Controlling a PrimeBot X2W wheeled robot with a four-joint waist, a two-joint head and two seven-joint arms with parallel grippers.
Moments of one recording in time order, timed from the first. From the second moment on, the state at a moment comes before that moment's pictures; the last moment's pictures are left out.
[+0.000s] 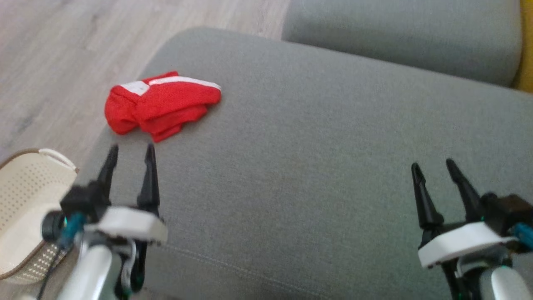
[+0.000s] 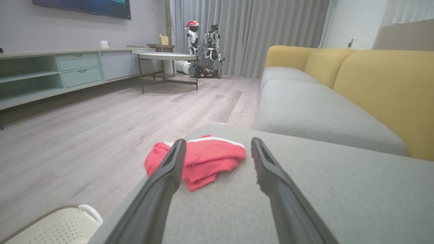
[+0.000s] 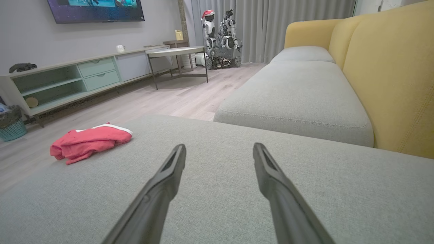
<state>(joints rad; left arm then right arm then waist) -0.11 0.28 -0.33 0.11 -0.37 0.22 -0.24 0.08 -0.07 0.01 -0.07 0.17 0.13 0.06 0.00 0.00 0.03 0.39</state>
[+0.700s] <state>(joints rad) -0.82 0.24 -0.27 0.92 -0.48 0.02 -0.15 -0.16 -0.21 0.05 -0.16 0.18 0.13 0.11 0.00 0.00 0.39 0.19</state>
